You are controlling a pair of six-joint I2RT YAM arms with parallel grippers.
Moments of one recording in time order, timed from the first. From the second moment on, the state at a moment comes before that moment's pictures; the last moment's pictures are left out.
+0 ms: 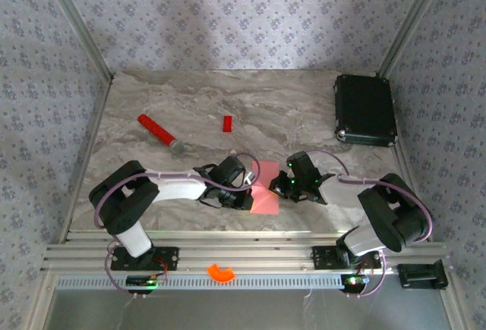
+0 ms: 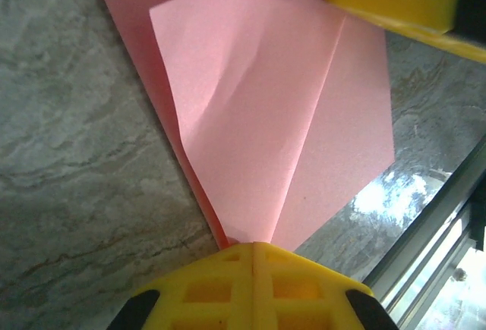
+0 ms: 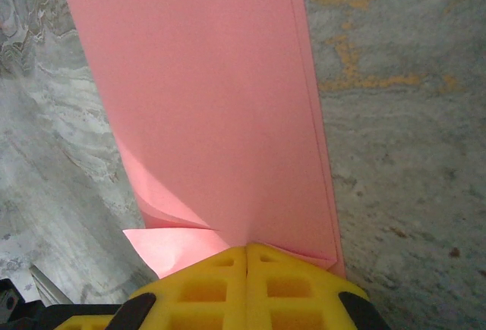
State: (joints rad) left arm -0.93 1.67 0.77 -0.15 0.44 -0.67; right arm 0.57 1.44 0.46 0.07 -0.37 1.03
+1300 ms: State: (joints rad) left arm -0.97 1.68 0.79 -0.16 0.38 -0.67; right arm 0.54 1.05 0.38 -0.09 -0.28 1.04
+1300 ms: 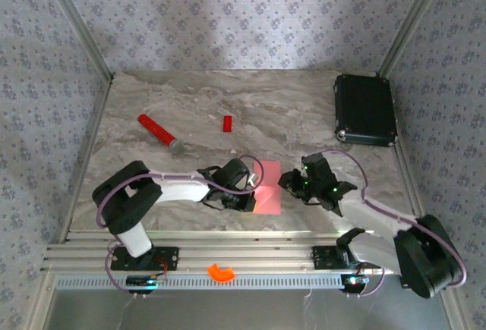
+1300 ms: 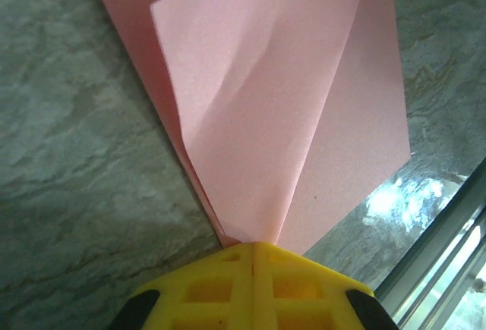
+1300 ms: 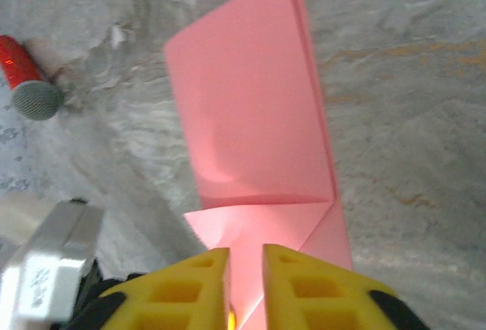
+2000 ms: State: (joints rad) left arm -0.88 1.76 1.02 -0.34 0.36 -0.58; right arm 0.87 1.07 0.37 -0.24 -0.12 1.22
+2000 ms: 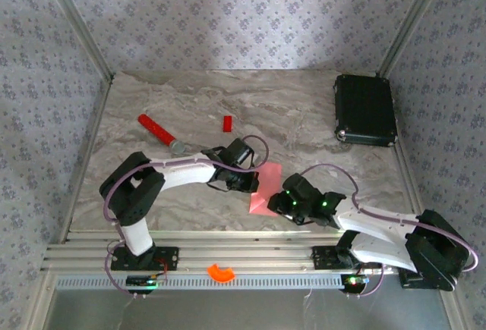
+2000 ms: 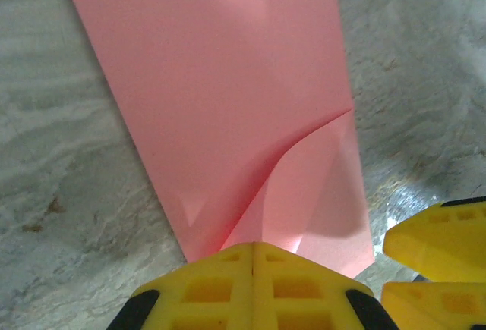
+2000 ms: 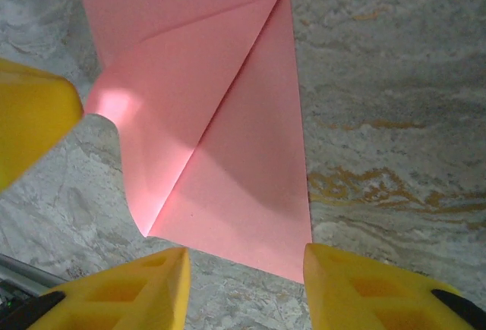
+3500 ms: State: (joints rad) left arm -0.88 1.84 1.02 -0.30 0.40 -0.57; right arm 0.85 1.26 0.42 -0.05 -0.16 1.24
